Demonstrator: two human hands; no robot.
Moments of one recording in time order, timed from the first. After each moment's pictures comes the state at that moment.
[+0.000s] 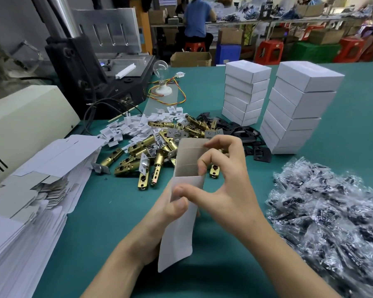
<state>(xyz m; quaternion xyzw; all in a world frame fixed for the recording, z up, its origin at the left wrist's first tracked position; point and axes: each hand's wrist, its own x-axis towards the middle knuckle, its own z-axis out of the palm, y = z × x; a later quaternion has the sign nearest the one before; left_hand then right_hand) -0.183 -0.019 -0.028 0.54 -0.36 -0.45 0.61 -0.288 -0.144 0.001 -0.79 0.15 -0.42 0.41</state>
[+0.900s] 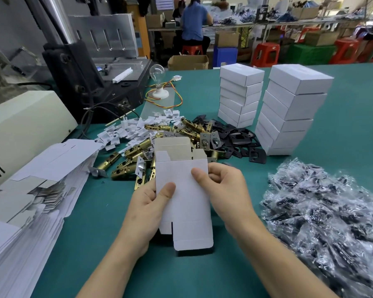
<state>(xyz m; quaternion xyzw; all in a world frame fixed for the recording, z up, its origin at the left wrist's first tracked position) -0.168 -0.036 -0.047 0.59 -0.26 -0.33 0.69 -0.281 -0.164 -0.029 -0.67 0.29 -0.32 0.60</state>
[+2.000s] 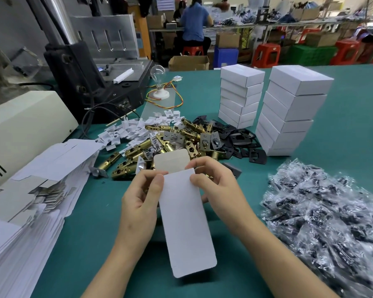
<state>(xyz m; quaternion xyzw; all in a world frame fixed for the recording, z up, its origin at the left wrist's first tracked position) -0.167 -0.032 -0.048 0.65 -0.32 -0.13 0.68 -0.281 -0.166 -0.027 -0.70 0.19 -0.27 0.63</state>
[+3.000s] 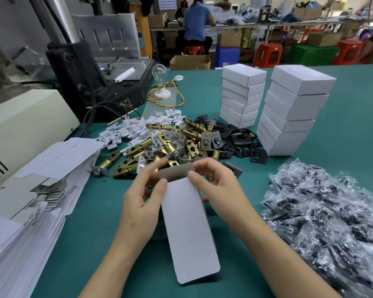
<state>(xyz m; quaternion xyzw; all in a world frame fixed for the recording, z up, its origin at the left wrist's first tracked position) -0.165 -0.028 -0.044 0.68 -0.37 -0.11 0.63 -0.280 -0.169 -0.032 -0.71 0.21 -0.28 0.61</state>
